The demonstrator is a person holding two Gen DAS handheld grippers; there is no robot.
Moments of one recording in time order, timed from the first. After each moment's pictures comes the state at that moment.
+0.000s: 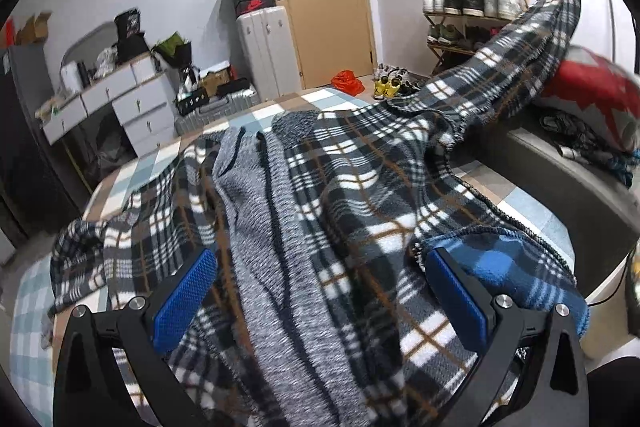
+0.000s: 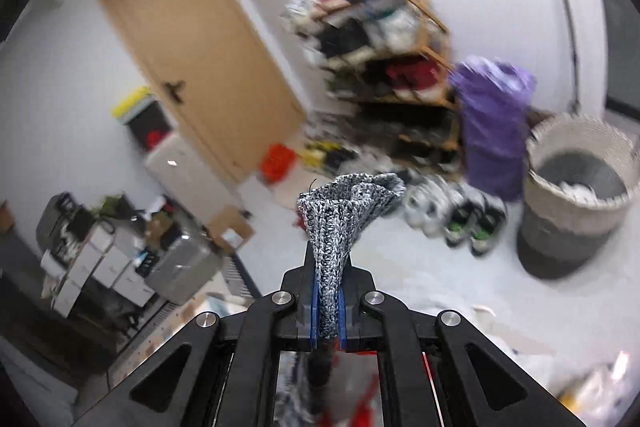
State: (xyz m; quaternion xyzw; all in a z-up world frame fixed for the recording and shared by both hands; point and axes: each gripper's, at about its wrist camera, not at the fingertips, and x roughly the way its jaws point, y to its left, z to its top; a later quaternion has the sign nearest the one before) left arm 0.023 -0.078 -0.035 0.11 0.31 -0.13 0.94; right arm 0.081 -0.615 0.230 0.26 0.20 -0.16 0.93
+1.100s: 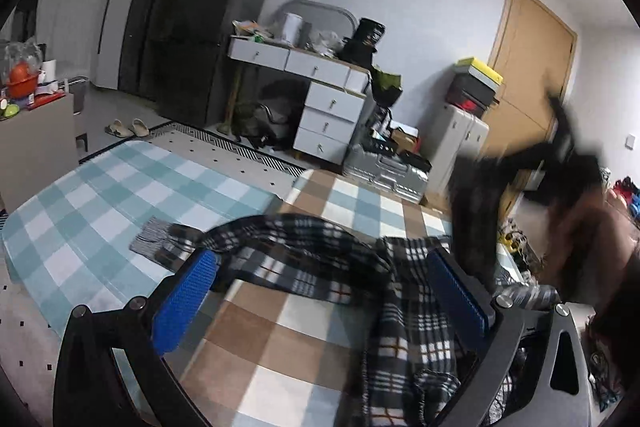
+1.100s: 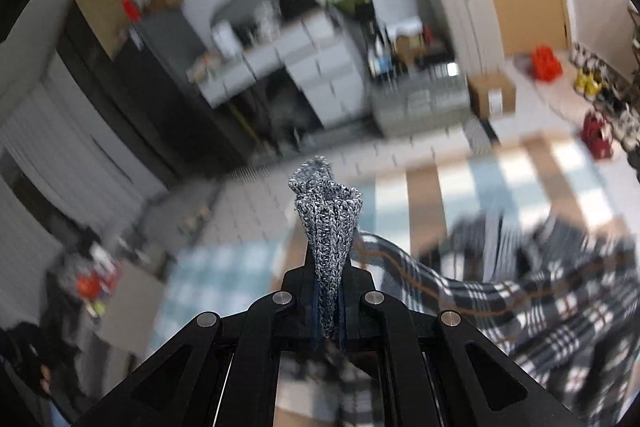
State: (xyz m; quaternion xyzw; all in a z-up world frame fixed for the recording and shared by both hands) left arm -0.012 0.200 0.030 -0.19 0.21 0.12 0.95; right arm 0.243 0.001 0.051 0.10 0.38 0.20 0.90
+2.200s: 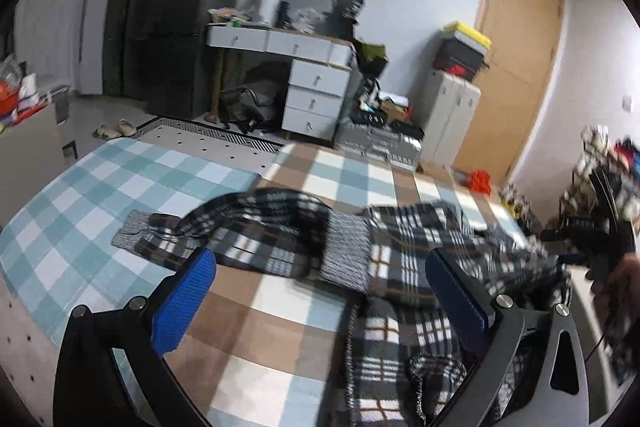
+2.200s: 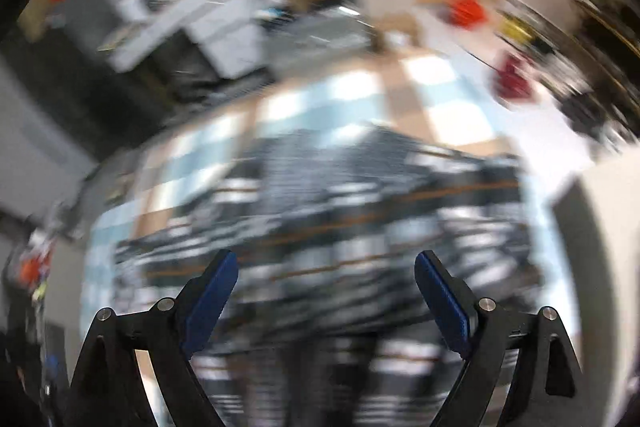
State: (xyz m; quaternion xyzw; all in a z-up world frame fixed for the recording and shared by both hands) left arm 0.020 0.162 0.008 -0.14 0.26 0.09 0.95; right arm 0.260 -0.226 -0.015 0.09 0.49 0.06 0.87
